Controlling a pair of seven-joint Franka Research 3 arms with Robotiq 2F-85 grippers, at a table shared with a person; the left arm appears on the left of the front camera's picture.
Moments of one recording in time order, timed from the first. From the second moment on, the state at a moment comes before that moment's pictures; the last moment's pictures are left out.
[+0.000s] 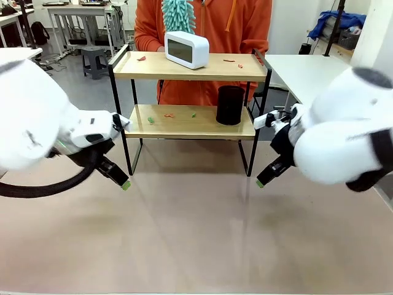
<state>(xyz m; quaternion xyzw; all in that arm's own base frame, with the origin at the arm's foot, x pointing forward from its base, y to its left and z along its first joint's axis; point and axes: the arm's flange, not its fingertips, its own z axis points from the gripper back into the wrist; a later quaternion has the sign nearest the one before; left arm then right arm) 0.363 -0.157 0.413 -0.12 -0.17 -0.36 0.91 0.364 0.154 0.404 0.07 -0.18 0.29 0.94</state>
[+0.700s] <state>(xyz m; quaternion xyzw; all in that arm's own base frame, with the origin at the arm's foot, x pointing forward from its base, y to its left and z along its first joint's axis) 0.257 0.186 0.535 -0.41 -0.41 0.01 0.81 0.215 -0.179 0.515 0.48 -0.29 -0.06 0.83</state>
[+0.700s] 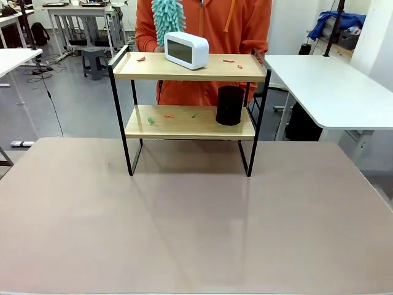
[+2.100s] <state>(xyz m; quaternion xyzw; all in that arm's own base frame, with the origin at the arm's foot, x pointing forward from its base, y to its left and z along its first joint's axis) 0.256 0.143 0.563 -0.36 -0.40 -0.05 0.84 0.231 -0.120 0.533 0.44 -0.24 0.00 0.86</state>
